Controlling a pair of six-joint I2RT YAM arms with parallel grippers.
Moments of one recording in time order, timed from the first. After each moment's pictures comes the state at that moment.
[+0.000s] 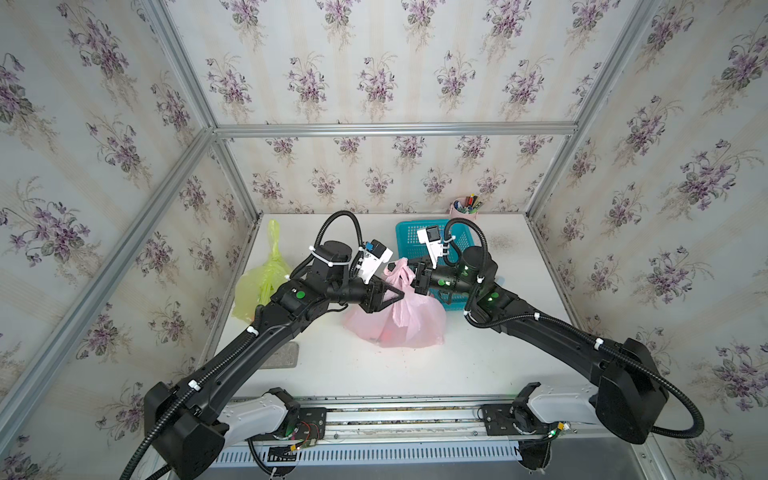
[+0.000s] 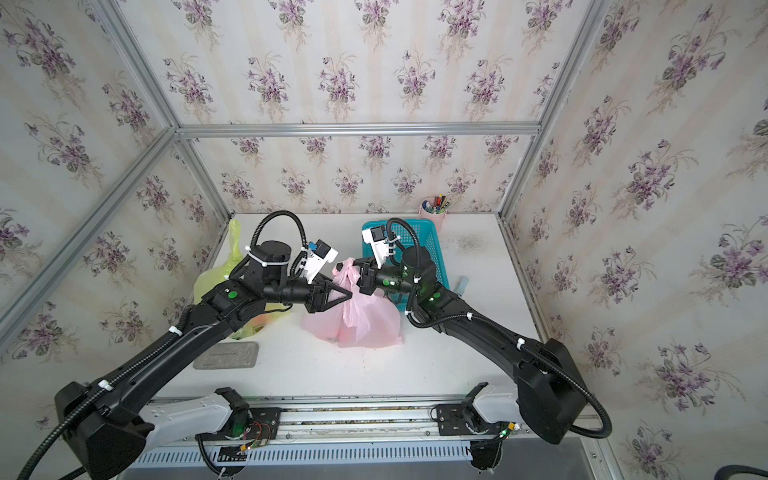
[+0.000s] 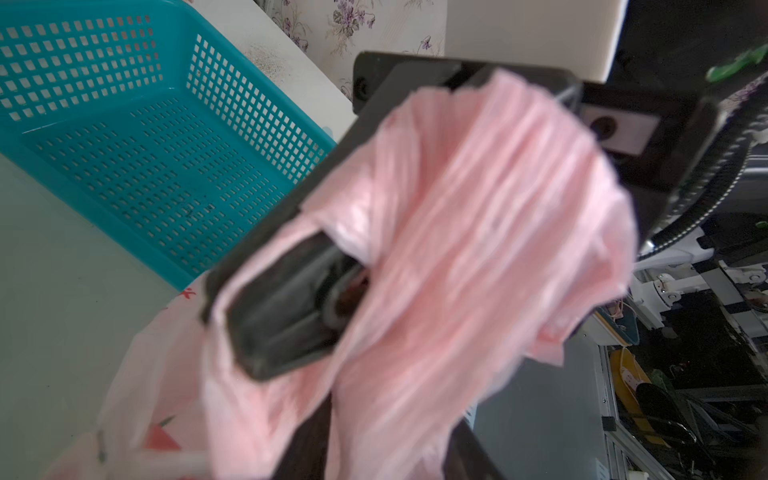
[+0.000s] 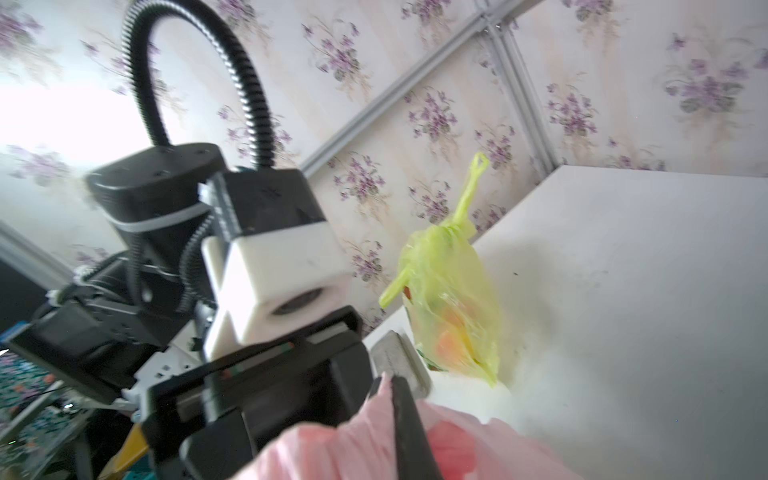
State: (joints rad) left arm -0.59 1.16 1.08 -0.46 0.65 -0.24; right arm 0.70 1.34 0.89 0.54 -0.67 0.69
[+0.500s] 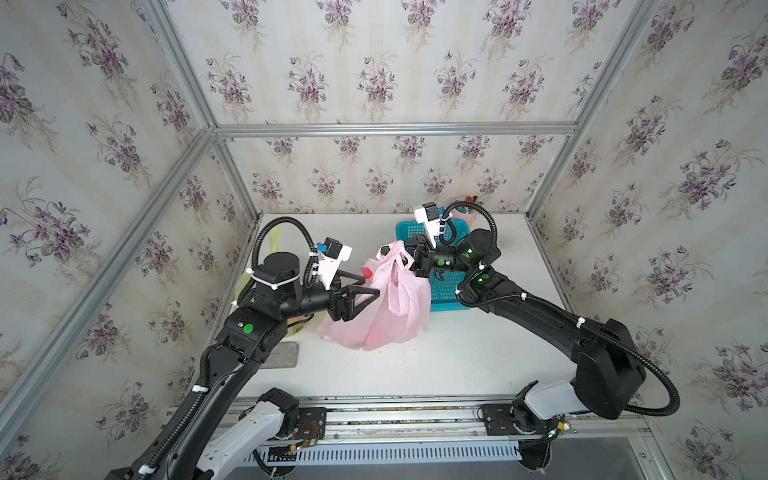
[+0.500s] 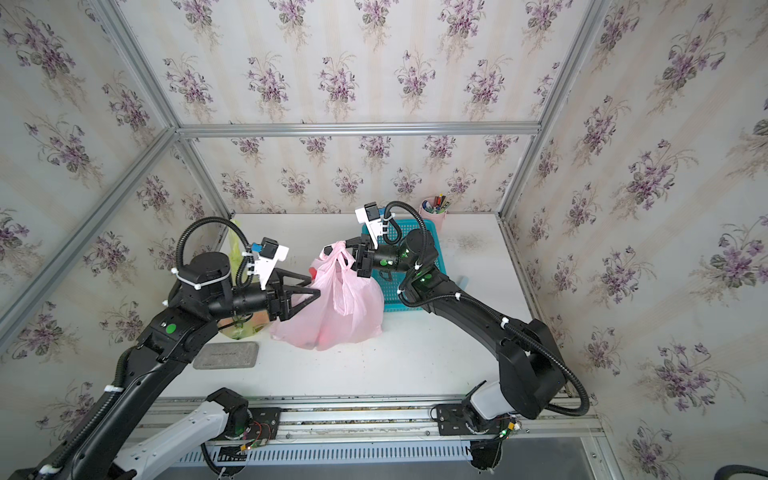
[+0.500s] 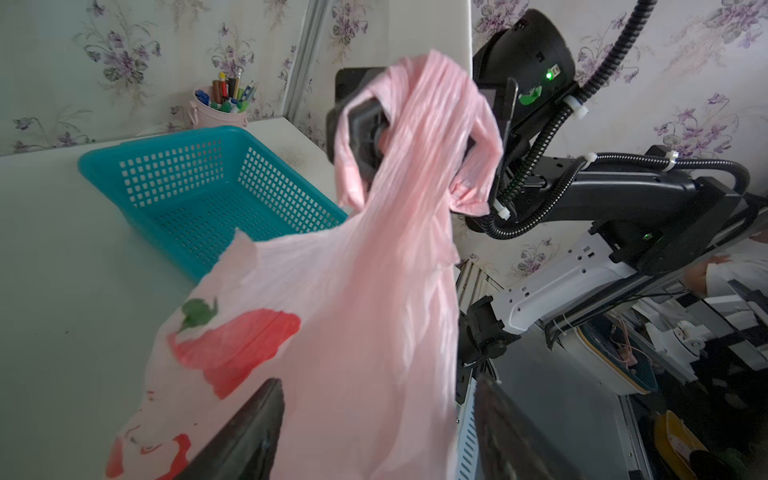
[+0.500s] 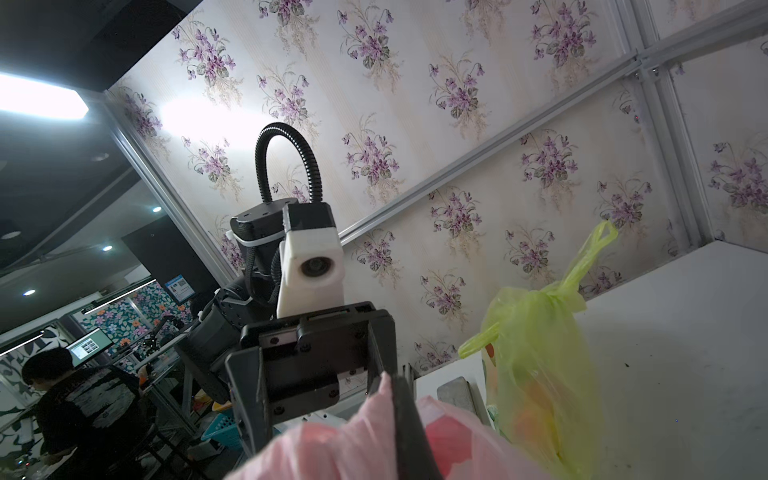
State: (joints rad) left arm -0.36 0.85 1.05 -0.52 0.73 -0.26; right arm 0.66 1.49 1.09 0.72 -0.91 0.79
